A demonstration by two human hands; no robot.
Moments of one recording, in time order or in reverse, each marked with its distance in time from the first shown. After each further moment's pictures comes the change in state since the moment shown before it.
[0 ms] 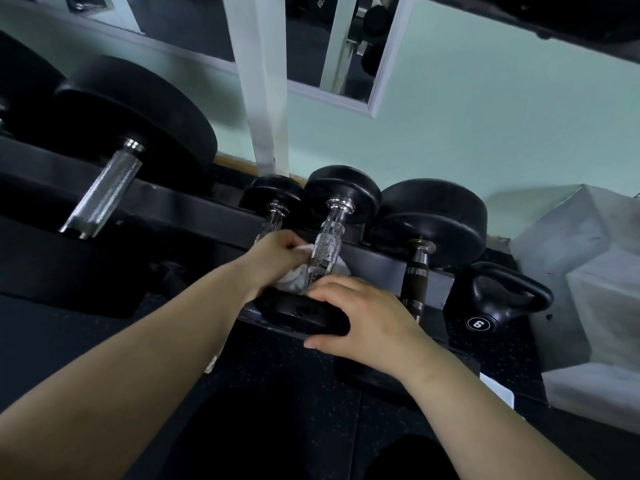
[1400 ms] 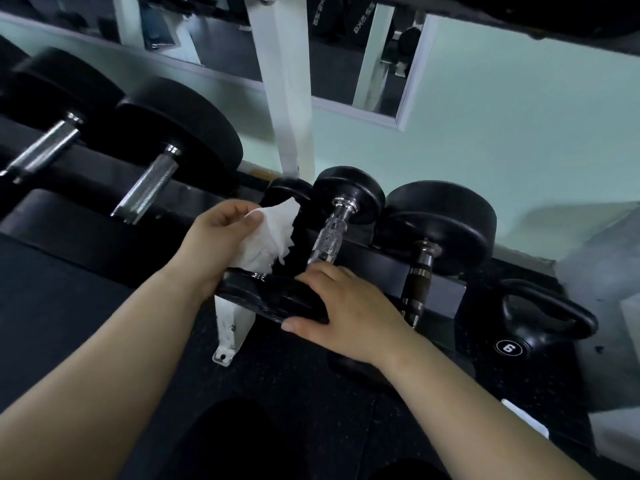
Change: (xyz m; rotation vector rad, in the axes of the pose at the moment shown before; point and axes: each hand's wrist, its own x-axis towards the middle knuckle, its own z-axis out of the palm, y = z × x) left_hand -0.061 0.012 -0.025 -0.329 0.432 0.176; right_hand -0.003 0.007 0.008 -0.026 0.041 -0.177
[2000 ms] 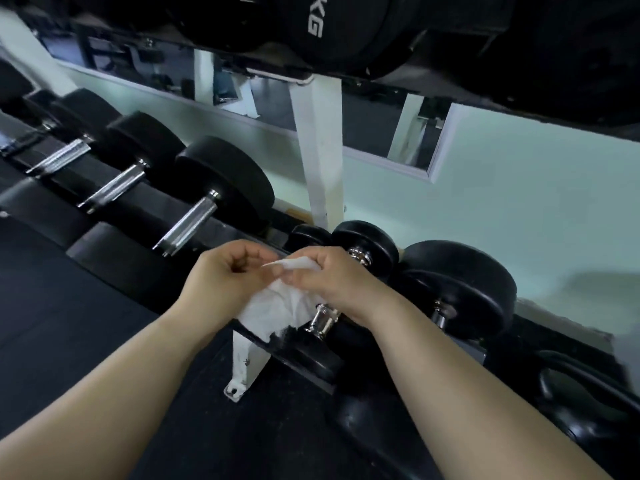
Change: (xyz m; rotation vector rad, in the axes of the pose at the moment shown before) left_hand -0.038 0.034 0.008 0.229 0.122 0.183; right_hand 0.059 0.000 -0.051 0.976 -0.031 0.013
